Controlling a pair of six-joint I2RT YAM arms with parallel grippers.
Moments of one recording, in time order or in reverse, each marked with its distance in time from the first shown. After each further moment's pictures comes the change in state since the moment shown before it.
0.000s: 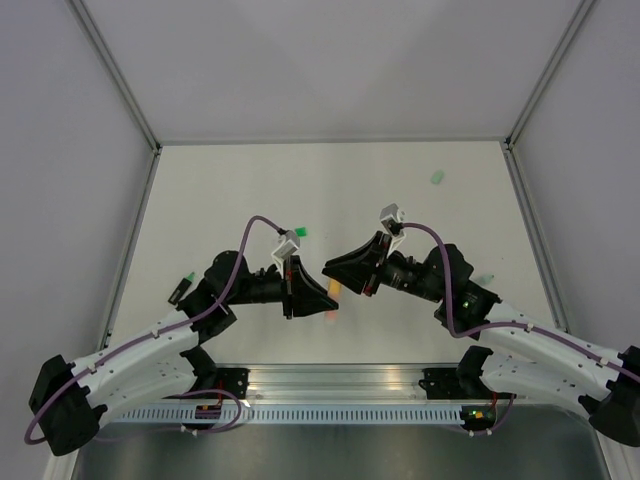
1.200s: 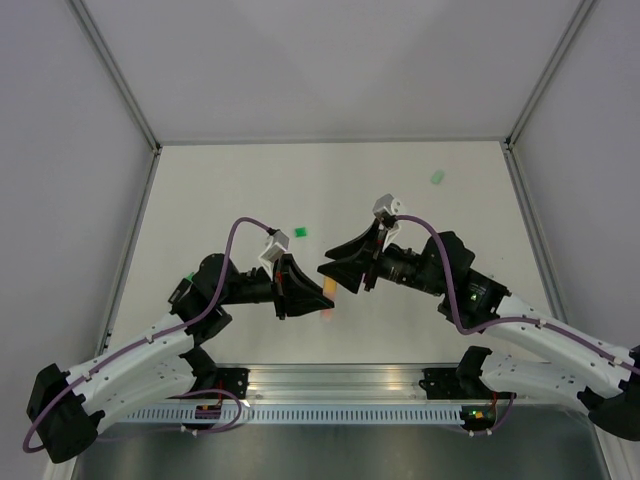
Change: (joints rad) left arm 0.016 -0.038 -0.012 0.091 0.068 0.016; right arm 0.027 0.021 0.187 -0.216 0.056 -0.109
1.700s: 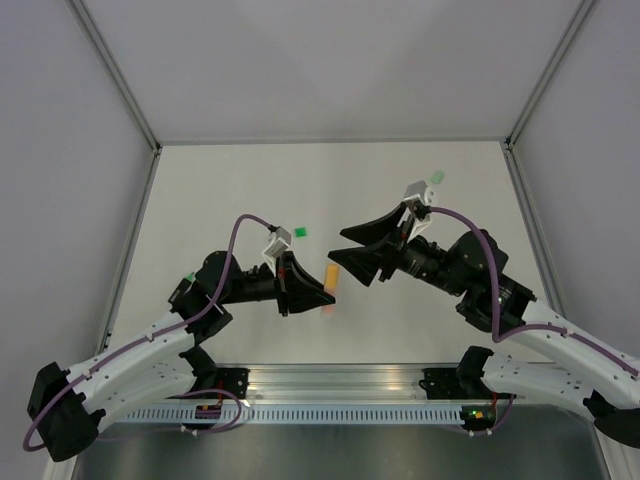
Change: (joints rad) left arm 0.000 0.020 0.027 -0.066 -0.071 0.000; right arm 0.000 -0.085 0.092 -0.028 0.085 -0.005
